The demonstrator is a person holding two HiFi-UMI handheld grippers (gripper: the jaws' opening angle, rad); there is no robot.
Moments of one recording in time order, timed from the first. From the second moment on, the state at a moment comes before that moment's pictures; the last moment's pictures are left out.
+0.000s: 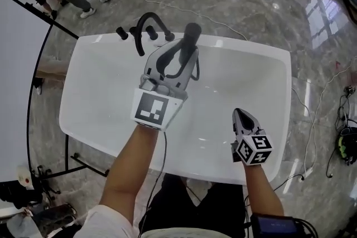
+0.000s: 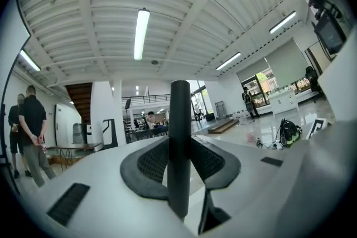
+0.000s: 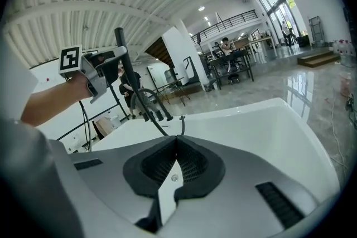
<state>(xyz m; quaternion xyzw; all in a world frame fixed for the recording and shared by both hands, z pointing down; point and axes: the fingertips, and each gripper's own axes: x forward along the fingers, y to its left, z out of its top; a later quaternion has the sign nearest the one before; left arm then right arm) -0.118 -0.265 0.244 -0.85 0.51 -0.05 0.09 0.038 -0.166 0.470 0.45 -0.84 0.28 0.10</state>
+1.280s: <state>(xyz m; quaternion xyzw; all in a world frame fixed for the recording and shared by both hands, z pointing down) -0.207 -0.421 0.250 -0.78 0.63 0.06 0.01 0.011 -0.222 0.410 0.44 -0.86 0.26 0.08</state>
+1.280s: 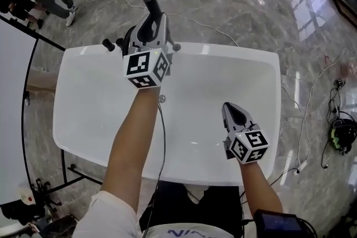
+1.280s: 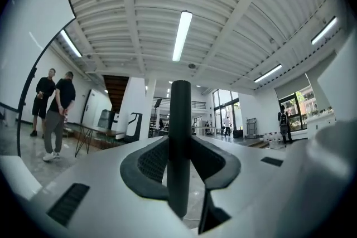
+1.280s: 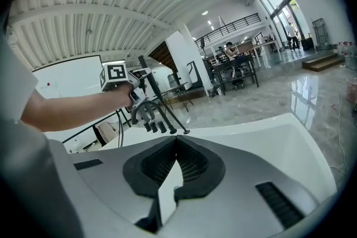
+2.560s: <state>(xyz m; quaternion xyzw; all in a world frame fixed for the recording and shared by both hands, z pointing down) -0.215 -0.530 0.509 -0.79 0.61 -0.04 -0.04 -0.027 -0.255 0.554 0.40 -0.88 0.25 0.08</state>
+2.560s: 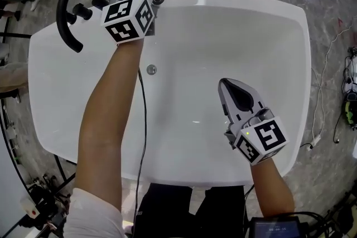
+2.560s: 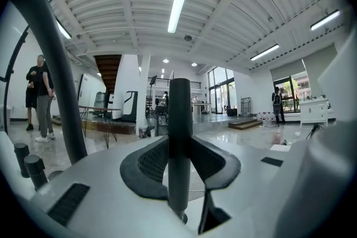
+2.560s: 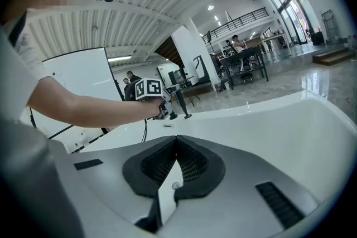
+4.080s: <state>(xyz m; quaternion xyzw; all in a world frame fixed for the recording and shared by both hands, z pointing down) -0.214 -0.520 0.556 -0.78 0.61 -0.09 -0.09 -0.003 -0.208 0.588 0.41 -0.86 0.29 0.10</state>
